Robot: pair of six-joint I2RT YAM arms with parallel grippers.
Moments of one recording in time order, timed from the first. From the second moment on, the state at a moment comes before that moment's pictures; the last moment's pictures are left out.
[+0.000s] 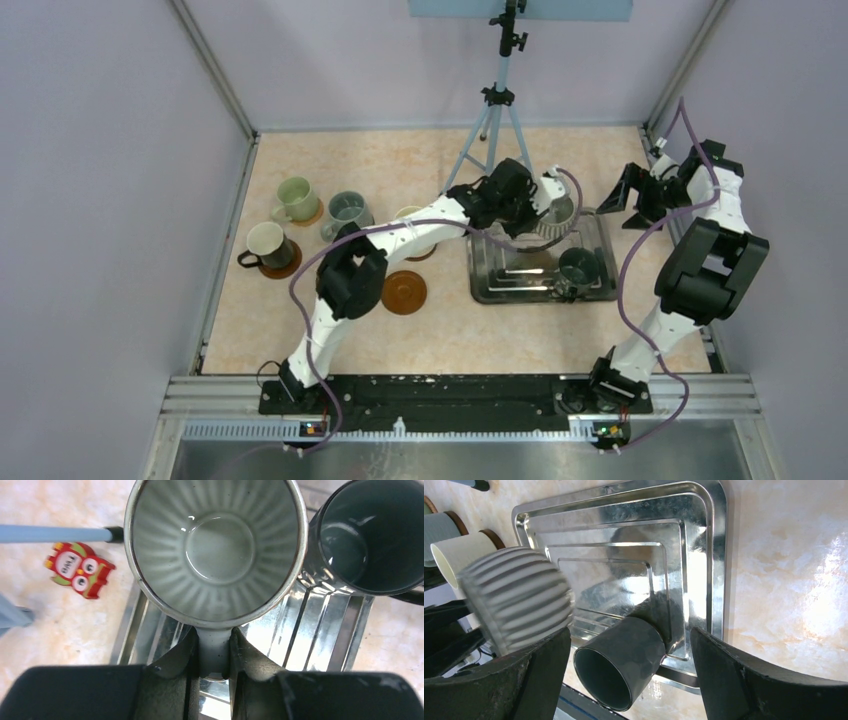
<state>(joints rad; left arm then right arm) -0.90 2.23 1.94 -0.39 0.22 0.26 -0.44 1.81 1.50 -1.01 -0.65 -0.13</state>
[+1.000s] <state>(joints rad) 0.04 1.32 1.34 -0.62 0.59 0.44 -0.44 1.83 1.50 -1.00 -0.65 -0.13</state>
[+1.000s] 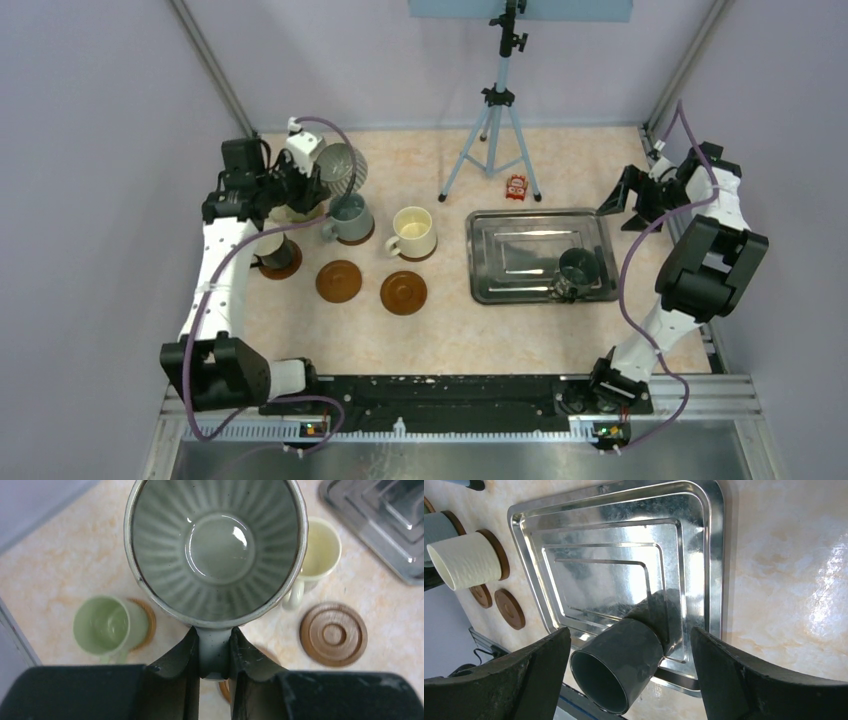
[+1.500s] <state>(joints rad) 0.17 1.17 0.99 -0.86 0.59 0.89 -0.44 1.84 1.51 -1.00 -0.65 -0.13</state>
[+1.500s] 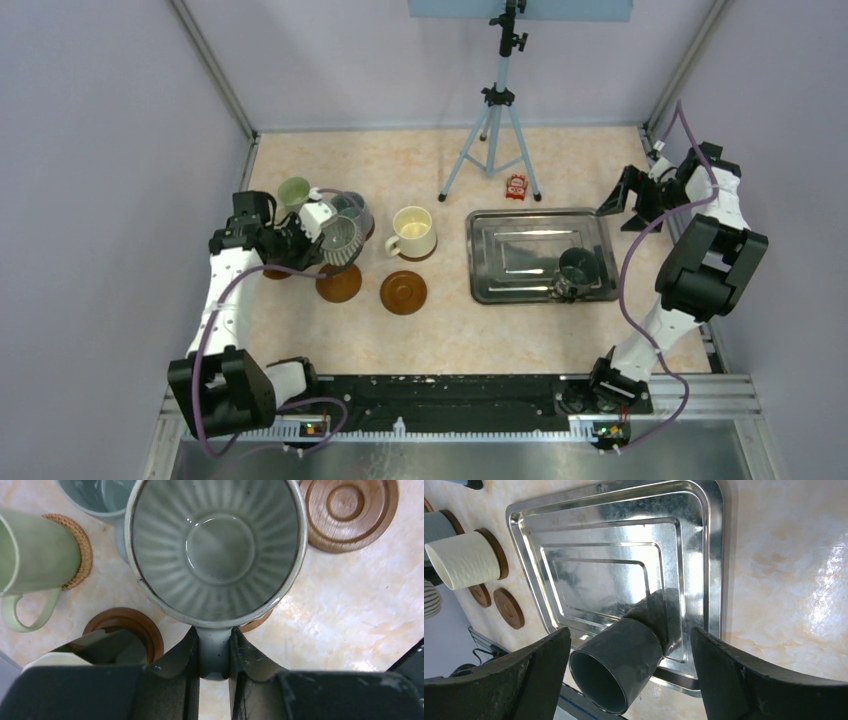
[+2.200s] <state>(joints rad) 0.22 1.15 0.82 -0.86 0.48 1.08 -0.44 1.84 1.51 -1.01 -0.64 -0.14</state>
